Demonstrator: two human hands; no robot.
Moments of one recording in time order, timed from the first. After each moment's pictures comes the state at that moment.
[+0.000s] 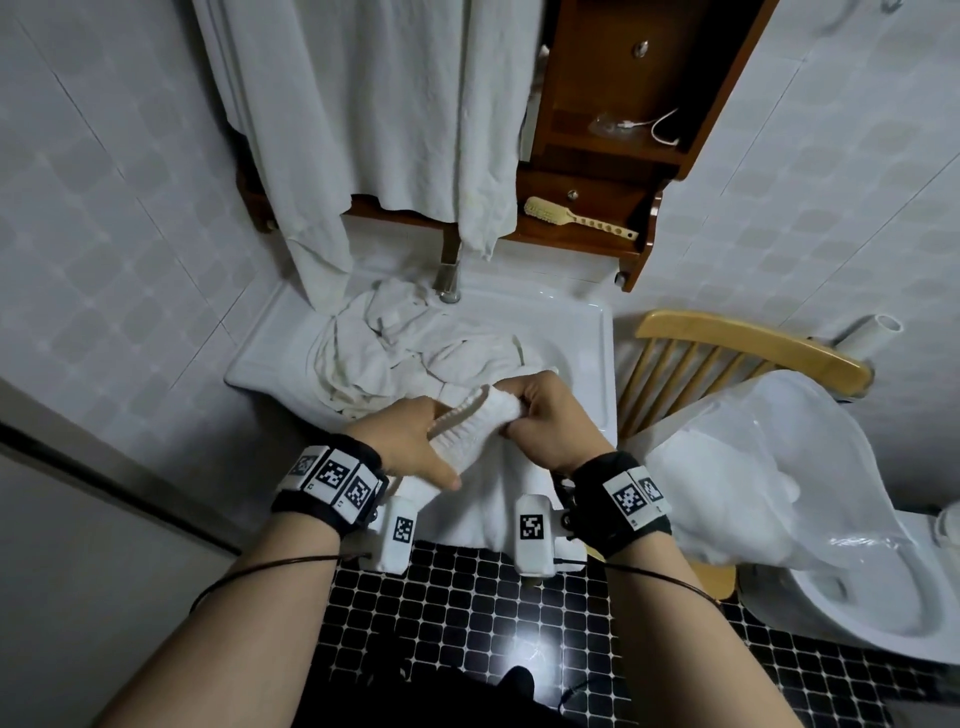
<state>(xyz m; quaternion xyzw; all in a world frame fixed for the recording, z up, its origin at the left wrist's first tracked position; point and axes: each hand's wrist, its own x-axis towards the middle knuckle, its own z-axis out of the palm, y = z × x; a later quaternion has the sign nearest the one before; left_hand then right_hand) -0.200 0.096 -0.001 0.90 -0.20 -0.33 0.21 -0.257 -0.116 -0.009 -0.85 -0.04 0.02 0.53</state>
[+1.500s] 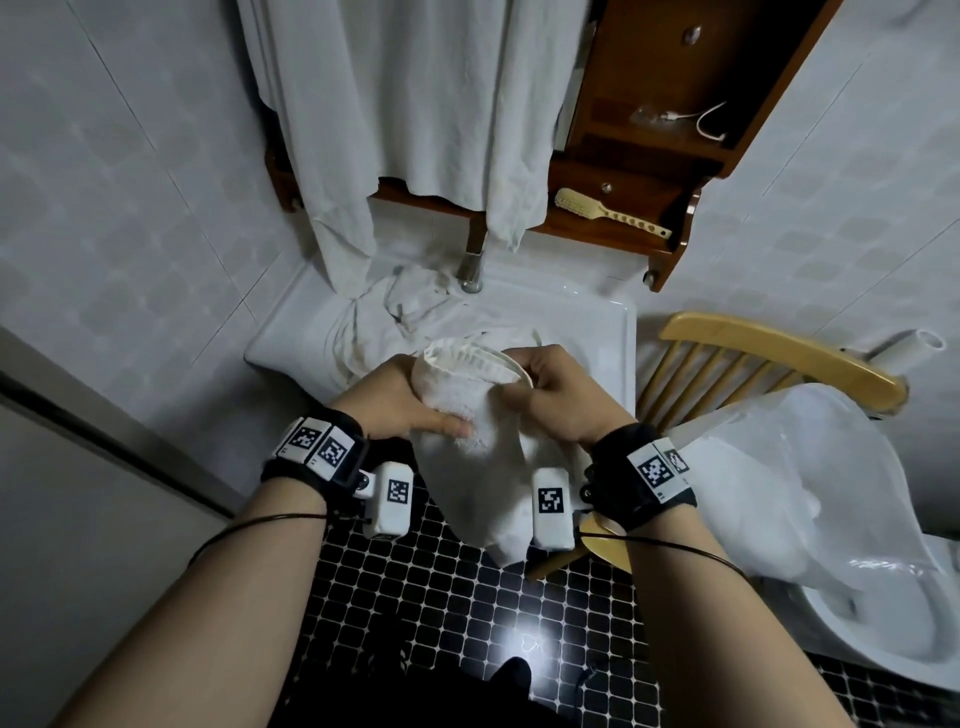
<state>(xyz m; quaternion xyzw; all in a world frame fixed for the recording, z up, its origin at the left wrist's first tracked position) -0.175 0.122 -0.007 0.82 -0.16 -0.27 0.47 -0.235 -0.107 0.031 -0.86 -0.07 0.09 0.49</state>
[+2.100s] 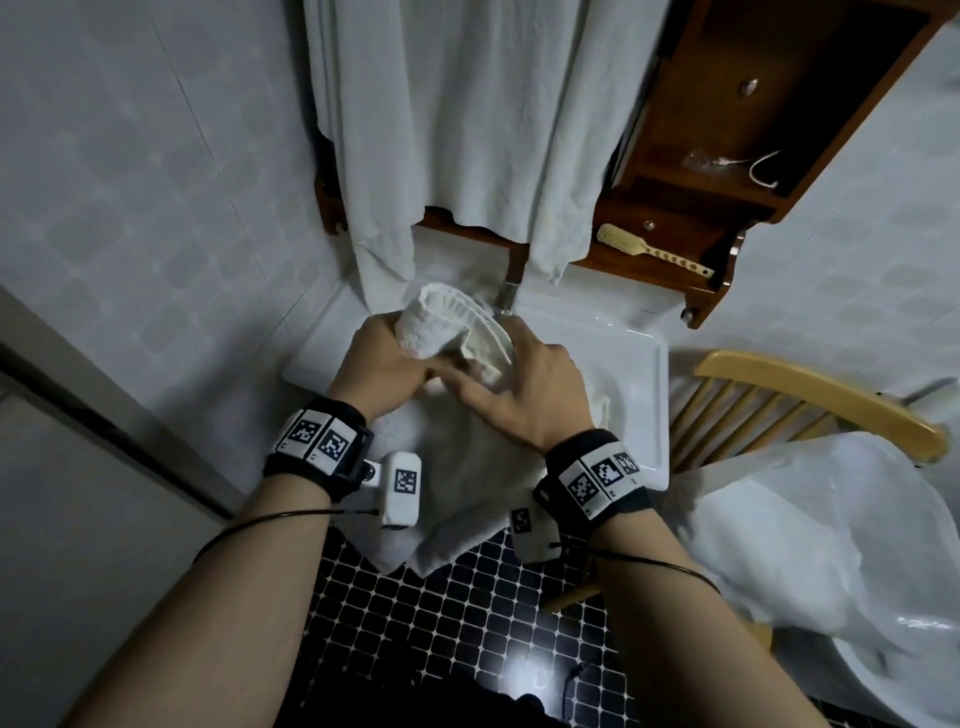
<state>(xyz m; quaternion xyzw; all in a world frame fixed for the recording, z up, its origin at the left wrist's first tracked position) -0.130 0.171 0.027 0.83 -0.06 -0.04 0.55 -0.192 -0.018 0.043 -0.94 -0.04 -0.14 0.30</state>
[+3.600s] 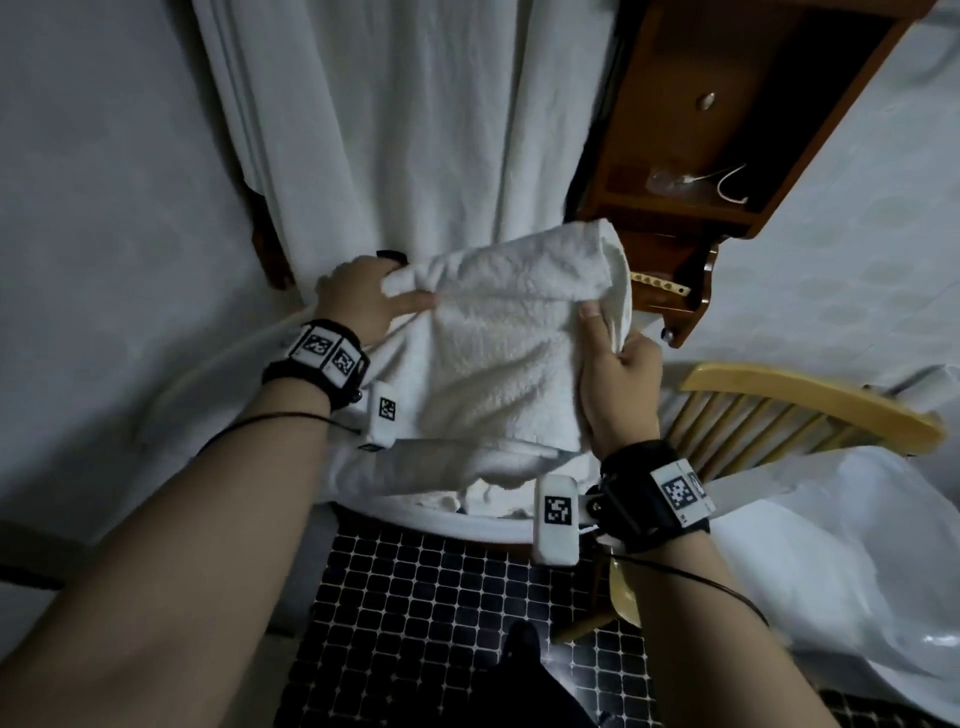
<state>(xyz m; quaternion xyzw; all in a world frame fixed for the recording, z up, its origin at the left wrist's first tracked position) 0.051 0.125 0.056 0.94 -0.15 0.00 0.30 -0.123 -0.112 0.046 -0.71 0.19 -0.25 0.63</state>
